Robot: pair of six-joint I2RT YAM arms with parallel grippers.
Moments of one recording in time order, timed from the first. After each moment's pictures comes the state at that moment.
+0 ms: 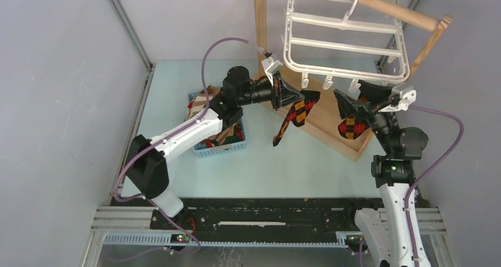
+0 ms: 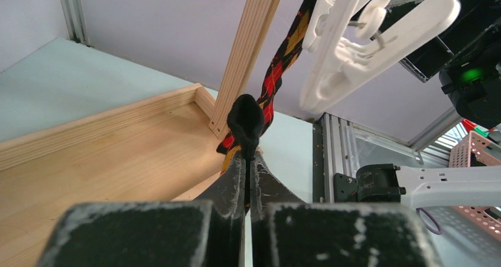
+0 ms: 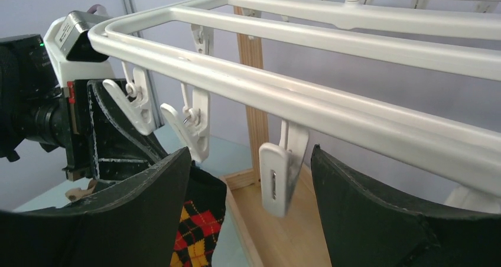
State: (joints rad) left arm -0.73 1.62 1.36 0.34 0.65 -0.33; right arm -0.05 0.67 0.72 0.41 -0.52 0.29
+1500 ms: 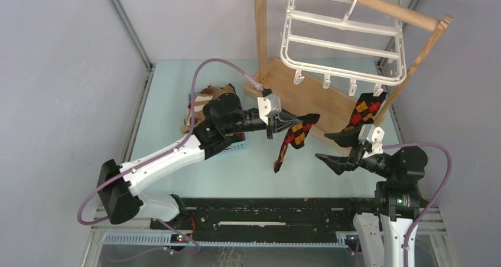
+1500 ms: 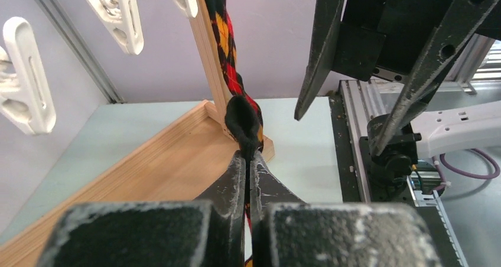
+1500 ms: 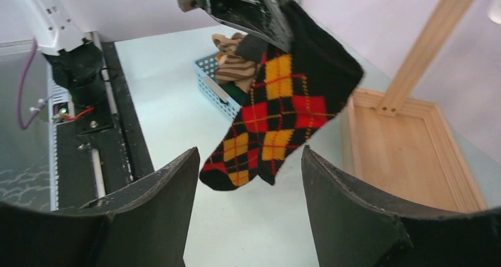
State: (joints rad) left arm -0.92 1.32 1.14 0.28 0.55 0.07; right arm -0.14 0.38 0.72 -0.27 -1.20 -0.03
